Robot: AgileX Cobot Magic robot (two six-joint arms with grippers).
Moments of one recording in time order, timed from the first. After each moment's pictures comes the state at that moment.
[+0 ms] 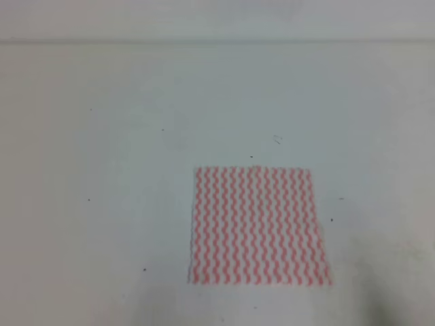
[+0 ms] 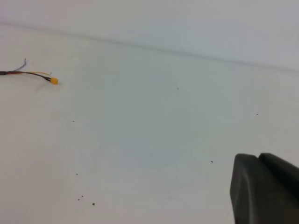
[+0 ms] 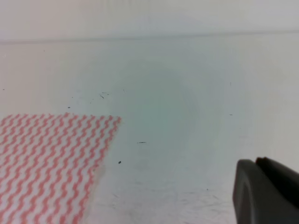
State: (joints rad) left arm 0.02 -0.02 0.02 -0.20 0.27 0.19; right arm 0.14 -0.03 0.03 0.10 0.25 0.05
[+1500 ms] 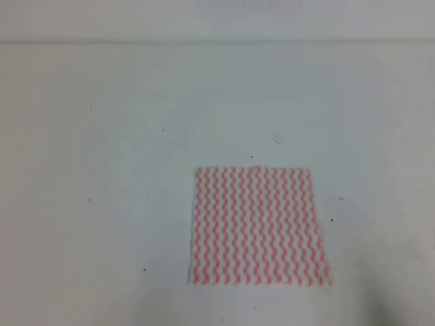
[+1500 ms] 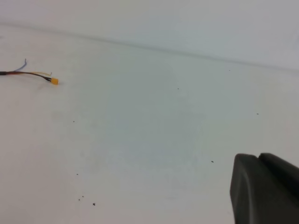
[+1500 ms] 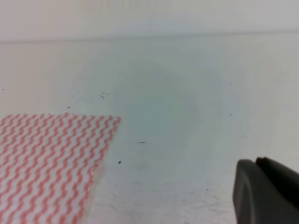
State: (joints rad) left arm 0.02 -0.02 0.01 -0.20 0.26 0.19; right arm 0.14 -0.02 0.02 0.10 0.26 0.05
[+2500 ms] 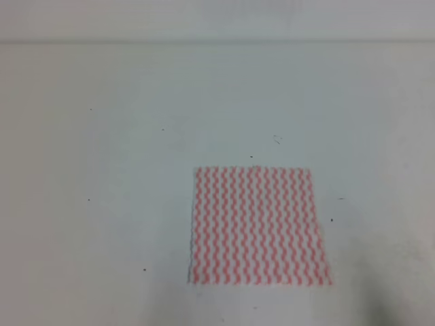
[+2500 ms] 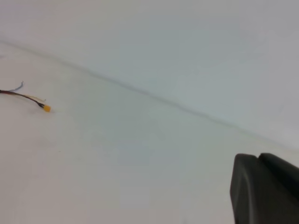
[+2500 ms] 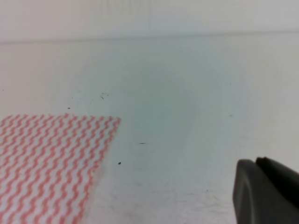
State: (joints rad) left arm 0.02 -0.03 0.02 -0.34 0.10 0.09; right arm 0.14 -0.02 0.02 0.12 0.23 0.05
